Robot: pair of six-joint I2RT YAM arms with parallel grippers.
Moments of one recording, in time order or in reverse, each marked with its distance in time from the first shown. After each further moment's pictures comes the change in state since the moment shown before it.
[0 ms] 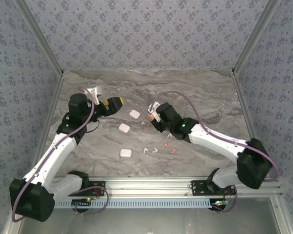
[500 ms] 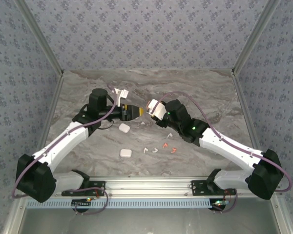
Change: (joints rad) left arm -0.193 0.204 0.100 -0.012 0.223 0.093; right arm 0.001 -0.128 -0.005 0.098 -0.046 -0.334
